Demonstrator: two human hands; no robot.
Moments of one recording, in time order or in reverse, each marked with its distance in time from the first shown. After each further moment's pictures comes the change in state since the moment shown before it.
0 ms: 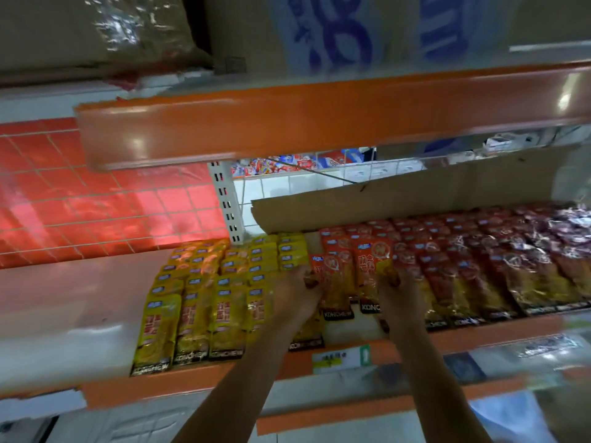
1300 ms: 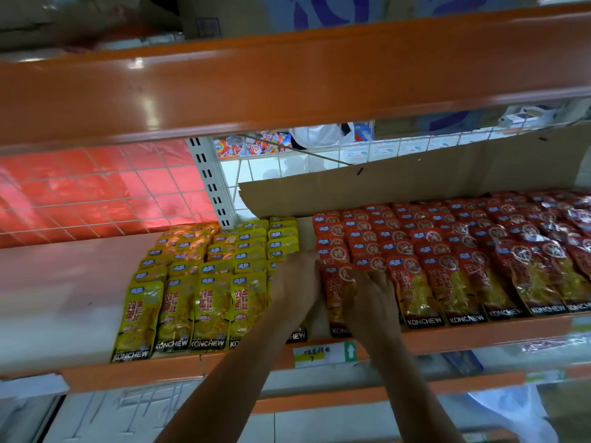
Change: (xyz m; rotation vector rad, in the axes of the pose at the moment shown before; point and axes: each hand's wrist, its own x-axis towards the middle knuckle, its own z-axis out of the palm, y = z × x) left_hand 0.014 0.013 0.030 0.456 0.126 0.213; right_hand -0.008 0.021 0.009 -0.592 -0.216 -0.401
